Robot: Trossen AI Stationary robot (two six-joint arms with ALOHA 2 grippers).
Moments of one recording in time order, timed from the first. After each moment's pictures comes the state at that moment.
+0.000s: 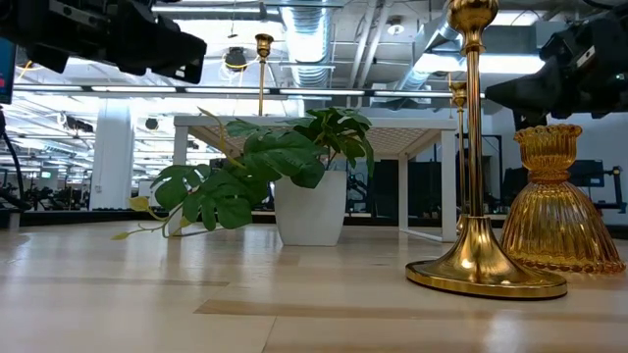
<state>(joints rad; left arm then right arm) -0.17 0.78 0.31 0.45 0.13 0.27 -0.20 0.01 0.00 0.03 -0.08 0.19</state>
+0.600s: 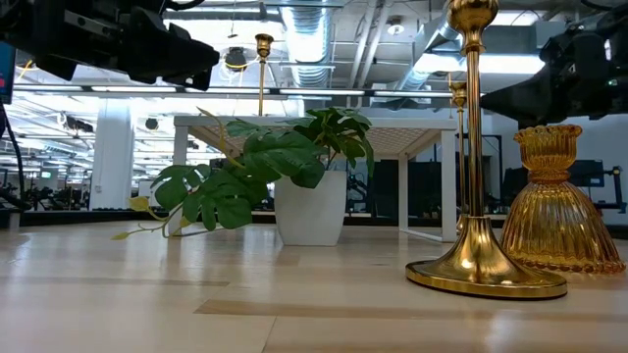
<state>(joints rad) -0.17 0.89 0.31 0.56 0.12 0.27 -0.20 0.02 0.00 0.02 0.04 0.08</state>
